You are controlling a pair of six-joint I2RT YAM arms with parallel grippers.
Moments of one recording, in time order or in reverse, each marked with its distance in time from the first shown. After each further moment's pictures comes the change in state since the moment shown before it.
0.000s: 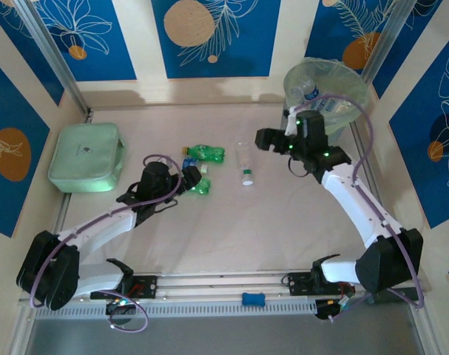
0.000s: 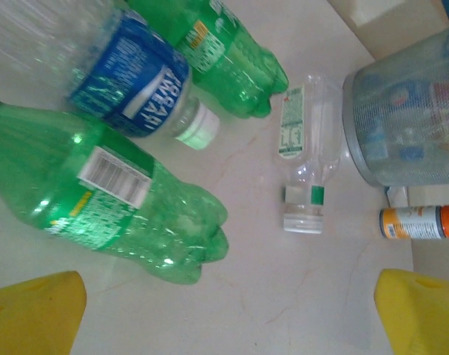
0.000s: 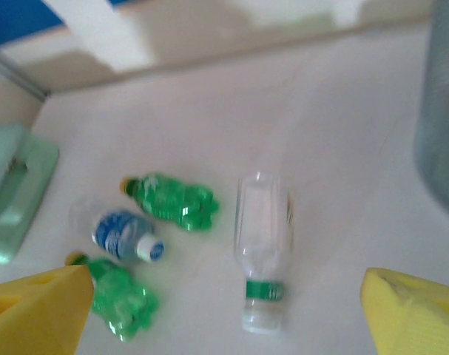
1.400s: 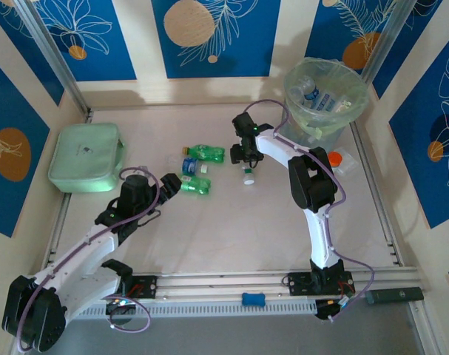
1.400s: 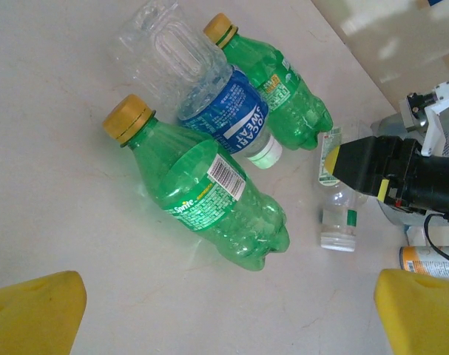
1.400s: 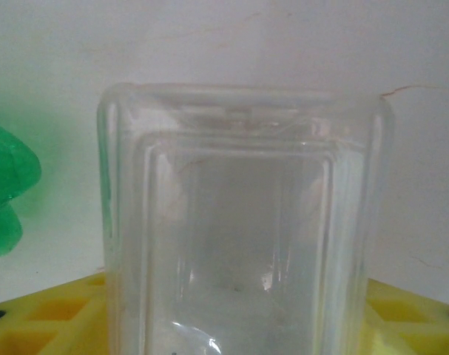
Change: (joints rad) left arm 0.083 -0.291 -0.124 -0.158 -0.065 -0.008; right arm 0.136 0.882 0.559 -0.279 0.225 -0.104
